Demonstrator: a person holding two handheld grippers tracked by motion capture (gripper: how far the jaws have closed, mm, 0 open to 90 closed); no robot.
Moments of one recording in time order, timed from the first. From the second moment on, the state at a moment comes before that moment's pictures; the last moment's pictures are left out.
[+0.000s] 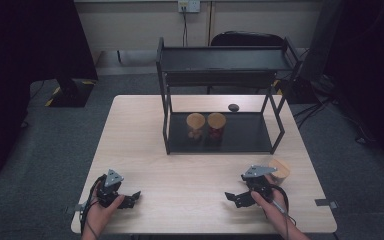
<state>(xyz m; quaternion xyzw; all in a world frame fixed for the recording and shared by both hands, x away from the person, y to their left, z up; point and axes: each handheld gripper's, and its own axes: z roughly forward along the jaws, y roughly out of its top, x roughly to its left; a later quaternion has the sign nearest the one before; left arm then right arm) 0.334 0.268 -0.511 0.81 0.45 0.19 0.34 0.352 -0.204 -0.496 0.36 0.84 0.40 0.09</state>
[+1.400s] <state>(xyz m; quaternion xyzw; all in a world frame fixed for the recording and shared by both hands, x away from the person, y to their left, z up) 0.334 0.268 -0.511 0.80 0.45 0.19 0.34 0.329 -0.239 -0.499 0.35 0.85 0.38 0.05</state>
